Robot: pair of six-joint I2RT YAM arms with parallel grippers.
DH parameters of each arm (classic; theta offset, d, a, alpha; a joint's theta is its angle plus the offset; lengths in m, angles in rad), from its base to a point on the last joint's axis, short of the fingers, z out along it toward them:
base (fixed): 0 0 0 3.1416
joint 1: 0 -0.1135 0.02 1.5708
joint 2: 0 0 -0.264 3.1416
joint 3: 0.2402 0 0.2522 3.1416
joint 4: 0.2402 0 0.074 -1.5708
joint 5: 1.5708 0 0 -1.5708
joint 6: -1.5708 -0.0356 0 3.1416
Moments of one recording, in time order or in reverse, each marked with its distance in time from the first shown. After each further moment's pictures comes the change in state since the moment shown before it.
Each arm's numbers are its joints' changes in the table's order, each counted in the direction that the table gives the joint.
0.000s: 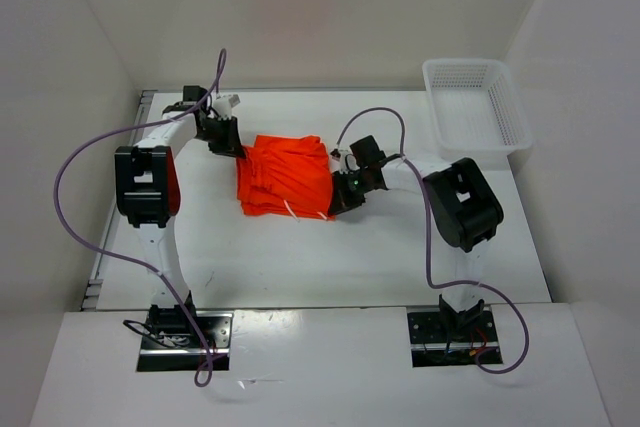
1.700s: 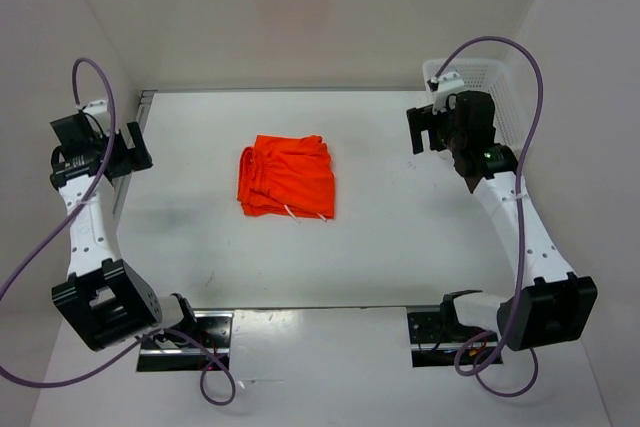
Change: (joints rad) left arm -0.452 -0.864 -0.489 -0.042 -0.336 -0.003; right arm 0.331 -0.703 0.069 0.139 0.557 0.440
